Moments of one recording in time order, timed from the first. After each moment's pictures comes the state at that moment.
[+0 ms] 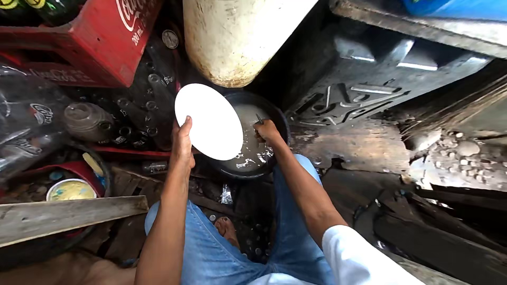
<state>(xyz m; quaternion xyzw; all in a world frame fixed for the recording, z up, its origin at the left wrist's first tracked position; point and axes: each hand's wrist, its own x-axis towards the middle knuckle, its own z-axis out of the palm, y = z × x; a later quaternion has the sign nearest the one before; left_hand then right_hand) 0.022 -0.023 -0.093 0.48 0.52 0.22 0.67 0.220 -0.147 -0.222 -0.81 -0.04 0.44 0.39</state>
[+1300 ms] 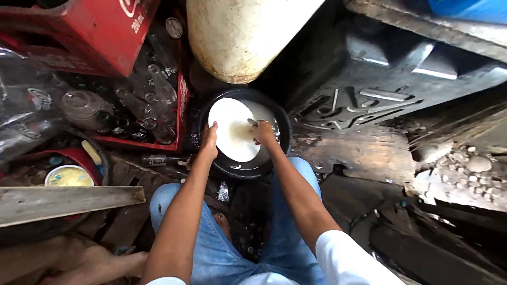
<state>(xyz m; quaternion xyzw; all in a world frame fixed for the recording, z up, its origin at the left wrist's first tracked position) 0.068 -0.035 -0.193 0.45 0.57 0.12 0.67 0.217 -0.136 -0.233 -0.85 -0.15 0.44 0.26</state>
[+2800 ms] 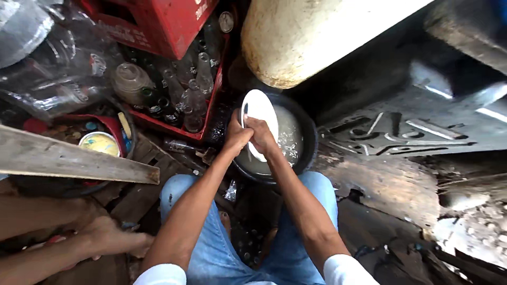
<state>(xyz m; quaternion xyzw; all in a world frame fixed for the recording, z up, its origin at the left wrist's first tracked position) 0.058 -0.037 -0.161 0.60 0.50 0.14 0.62 0.141 -0.082 -0.196 -0.60 -0.15 0.52 0.59</state>
